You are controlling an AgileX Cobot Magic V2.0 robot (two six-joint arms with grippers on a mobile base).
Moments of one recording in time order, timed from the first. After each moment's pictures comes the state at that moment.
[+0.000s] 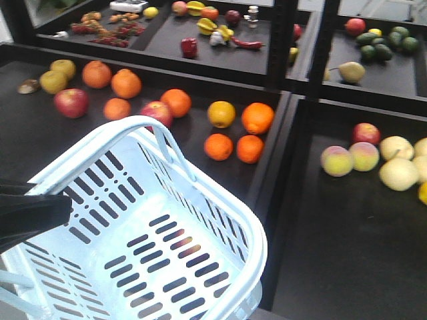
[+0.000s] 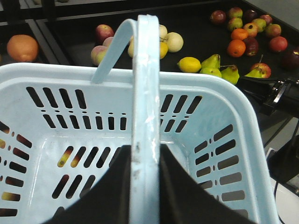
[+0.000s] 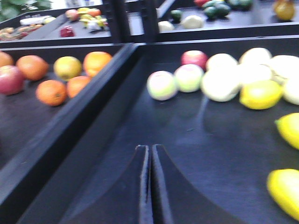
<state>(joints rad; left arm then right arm) -0.30 0.77 -0.96 -0.76 0.94 0.59 0.00 -0.01 0.03 -0.21 0.32 0.30</state>
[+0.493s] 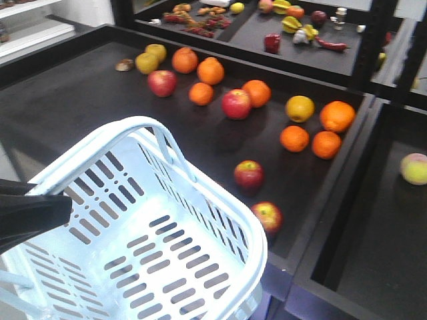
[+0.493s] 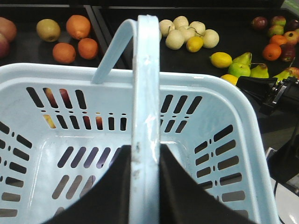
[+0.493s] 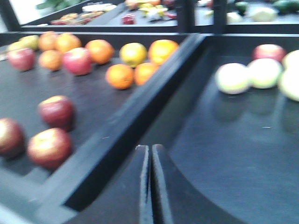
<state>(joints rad) -0.30 0.77 -0.96 -0.76 0.94 0.59 0.00 -0.01 0.03 -0.21 0.32 0.30</state>
